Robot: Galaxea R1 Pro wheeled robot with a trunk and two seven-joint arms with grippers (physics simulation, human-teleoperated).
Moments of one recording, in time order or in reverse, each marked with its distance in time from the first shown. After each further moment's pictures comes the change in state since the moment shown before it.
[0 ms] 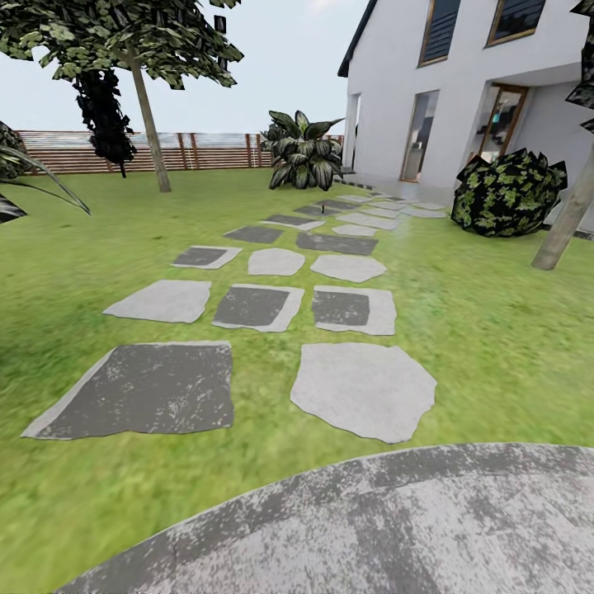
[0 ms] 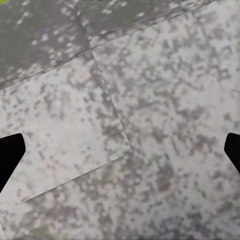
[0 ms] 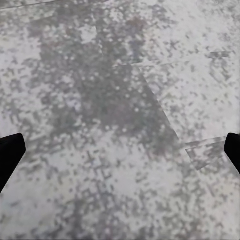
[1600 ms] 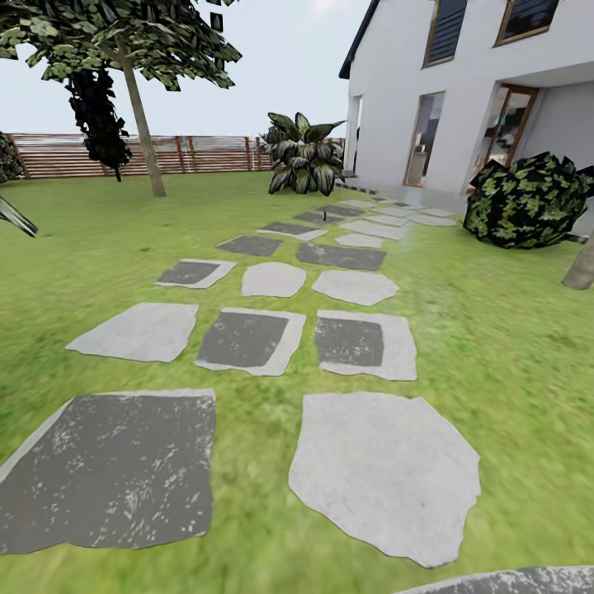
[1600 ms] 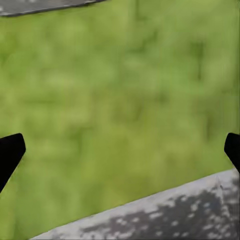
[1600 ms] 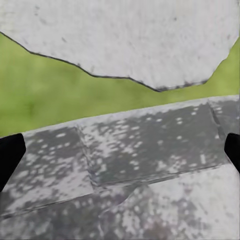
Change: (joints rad) left arm 0.000 0.009 0.001 -0.001 0.002 0.002 0.004; right arm 0.000 0.008 0.001 -0.003 -0.001 -0.002 0.002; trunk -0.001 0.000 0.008
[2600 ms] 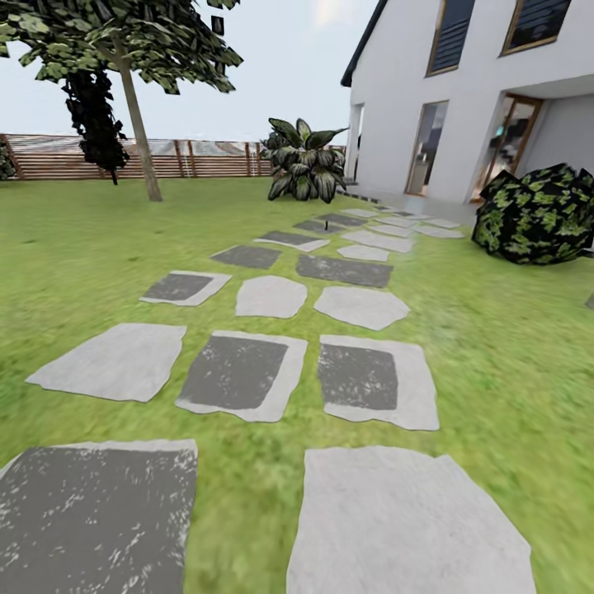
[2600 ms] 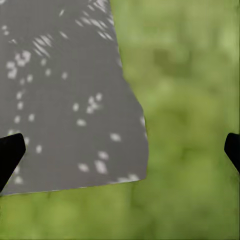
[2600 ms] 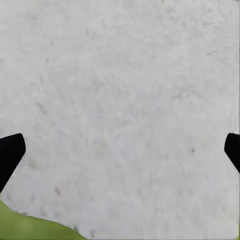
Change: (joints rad) left arm 0.000 0.004 0.000 0.002 0.002 0.000 0.000; right arm 0.000 0.000 0.001 0.003 0.001 0.000 0.000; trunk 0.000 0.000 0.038
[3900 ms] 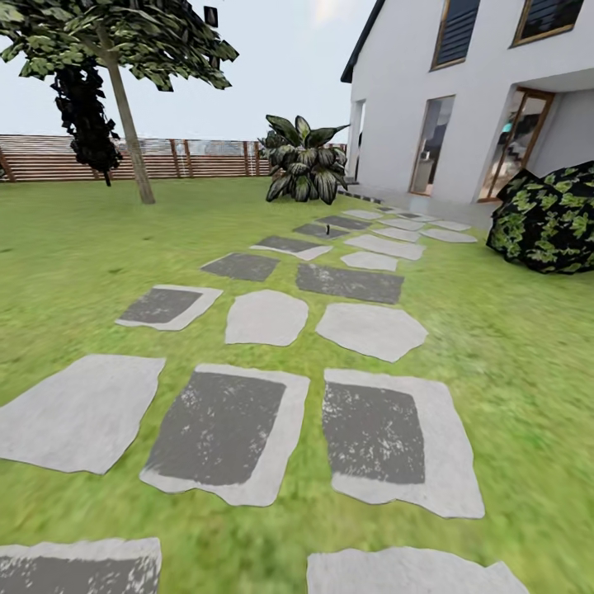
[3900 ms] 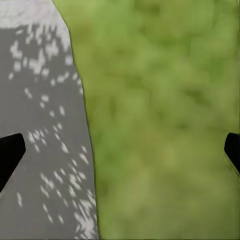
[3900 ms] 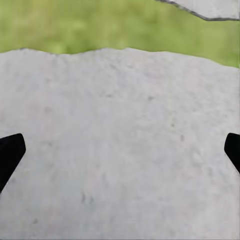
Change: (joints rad) left arm 0.000 0.002 0.000 0.000 0.000 0.000 0.000; right arm 0.000 -0.002 0.000 0.035 0.001 0.000 -0.002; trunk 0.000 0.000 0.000
